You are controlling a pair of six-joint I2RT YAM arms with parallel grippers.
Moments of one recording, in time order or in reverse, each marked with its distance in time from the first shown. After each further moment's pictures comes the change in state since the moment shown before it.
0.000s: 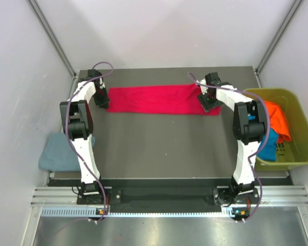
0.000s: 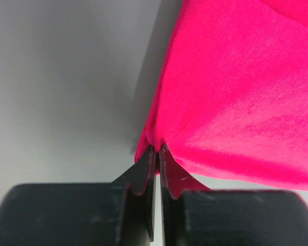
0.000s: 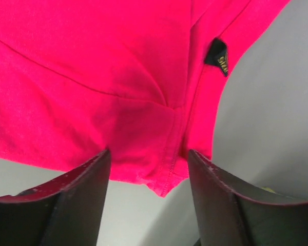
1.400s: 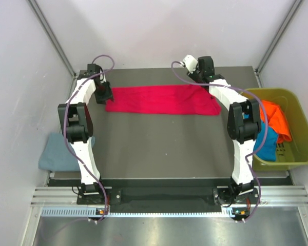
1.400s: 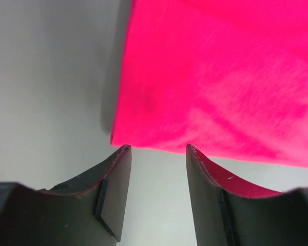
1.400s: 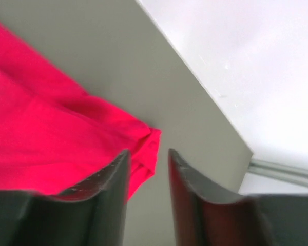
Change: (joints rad) left arm -0.028 -0.092 0.018 0.001 0.027 -0.005; right arm 0.089 0.050 0.214 0.410 -0.009 -0.404
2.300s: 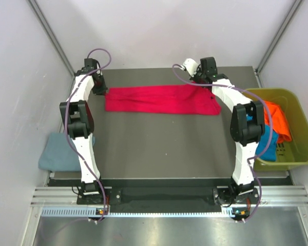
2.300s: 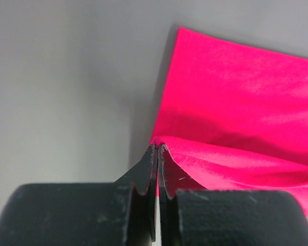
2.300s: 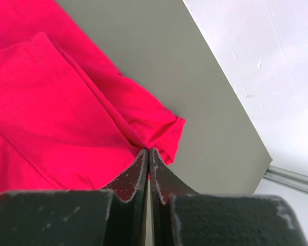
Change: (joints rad) left arm 0.028 0.127 0.199 0.019 -0.070 0.023; right arm -0.016 -0.065 -0.036 -0.117 -0.103 -0.026
